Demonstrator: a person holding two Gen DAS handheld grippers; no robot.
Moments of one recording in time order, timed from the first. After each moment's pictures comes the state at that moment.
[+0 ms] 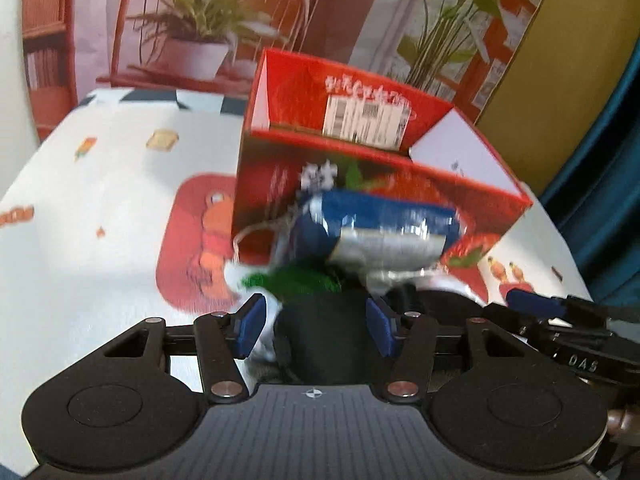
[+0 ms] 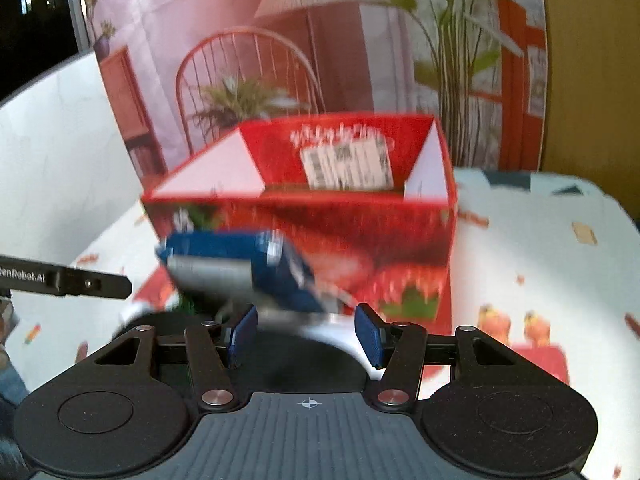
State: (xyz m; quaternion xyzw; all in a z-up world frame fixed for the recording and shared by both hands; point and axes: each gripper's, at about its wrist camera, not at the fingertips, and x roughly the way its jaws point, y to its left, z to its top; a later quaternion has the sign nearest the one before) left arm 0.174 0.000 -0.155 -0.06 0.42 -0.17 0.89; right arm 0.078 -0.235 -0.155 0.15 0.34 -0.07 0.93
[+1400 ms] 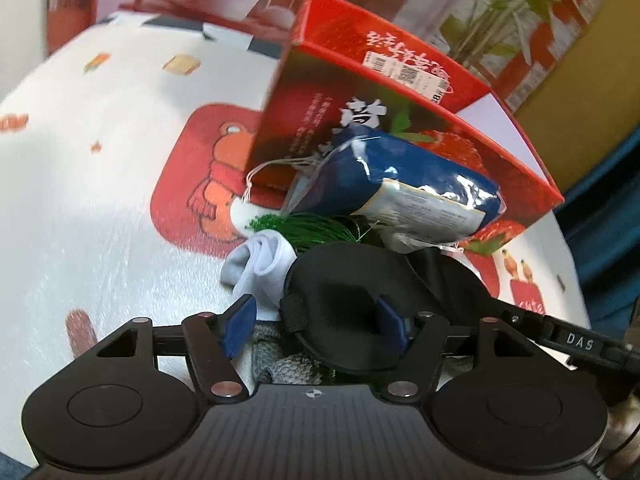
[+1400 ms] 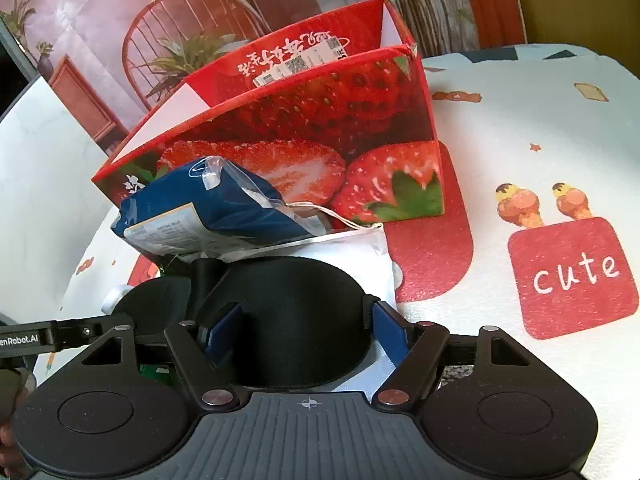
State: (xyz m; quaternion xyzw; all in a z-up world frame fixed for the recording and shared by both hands) left arm 0.185 0.012 -0.201 -0.14 0.47 -0.15 0.86; right arm 0.094 -0.263 -0.213 0.29 0.39 -0.07 0.87
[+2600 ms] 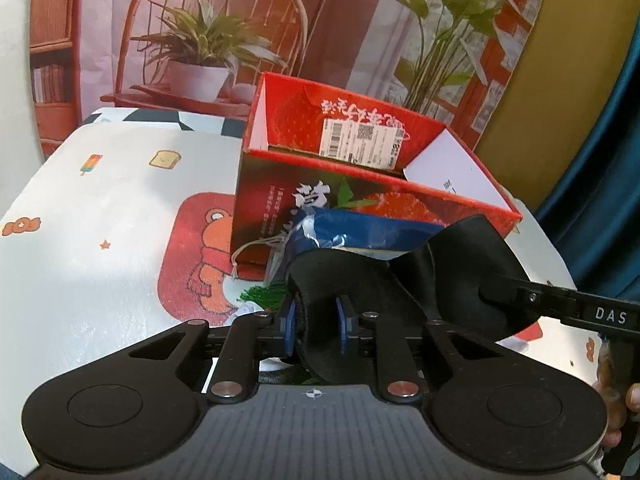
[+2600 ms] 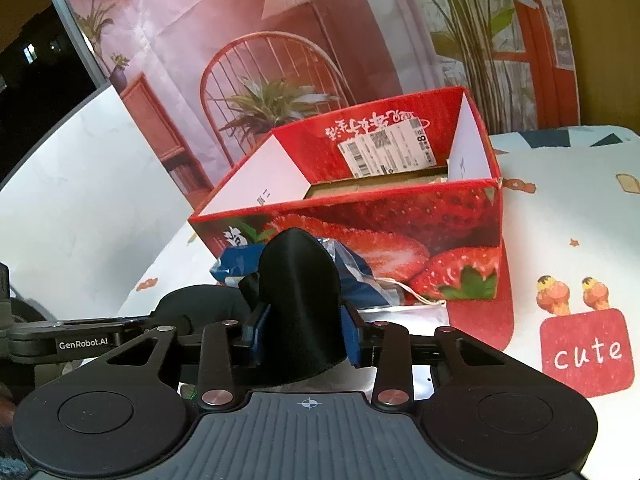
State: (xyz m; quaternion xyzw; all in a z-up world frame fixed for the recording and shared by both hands) left arm 0.161 0.001 -0.151 -0.07 0.37 -0.16 0.91; right arm 0.086 -0.244 -0.144 0.25 0.32 -0.01 0.91
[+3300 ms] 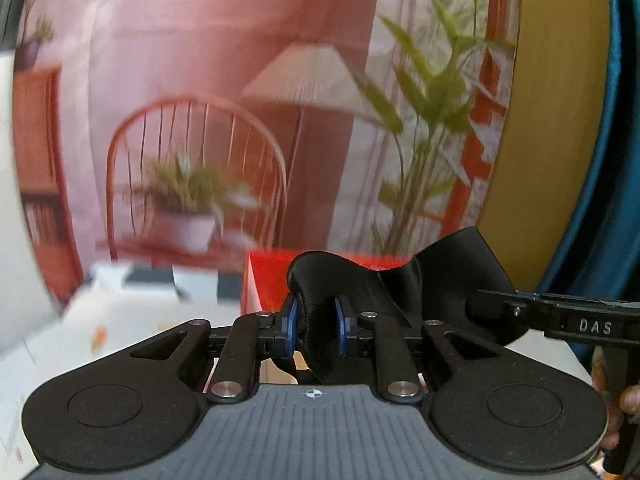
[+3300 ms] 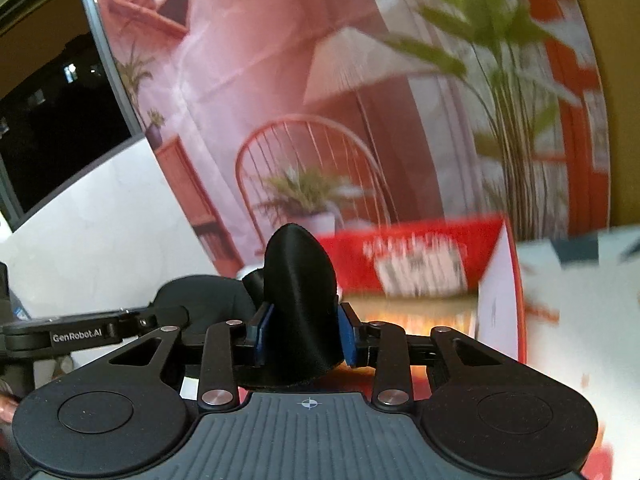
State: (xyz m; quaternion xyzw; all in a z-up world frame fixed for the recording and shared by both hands) left arm 0.218 -0.023 -0.037 -0.02 0.22 -0.16 0.96; right arm 0.149 -0.276 -0.059 0.20 0.23 0.01 0.95
